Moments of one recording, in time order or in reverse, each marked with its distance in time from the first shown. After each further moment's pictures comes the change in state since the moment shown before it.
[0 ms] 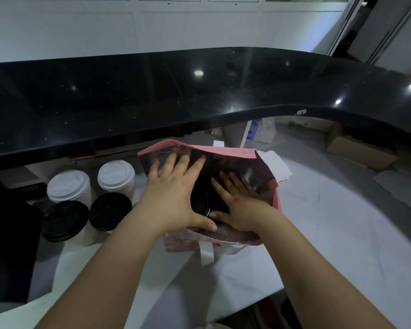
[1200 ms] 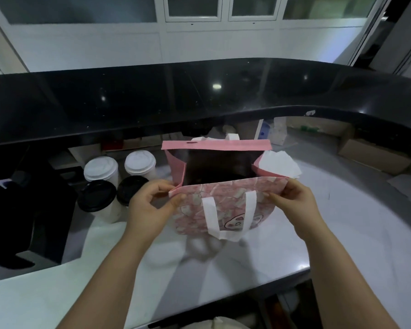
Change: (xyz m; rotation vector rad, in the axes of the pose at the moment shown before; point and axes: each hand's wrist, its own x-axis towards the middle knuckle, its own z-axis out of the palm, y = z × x) left_hand -0.092 -0.024 0.057 -1.098 0.630 -0.171; right_hand -0.084 0.038 0.026 1.386 0.657 -0.118
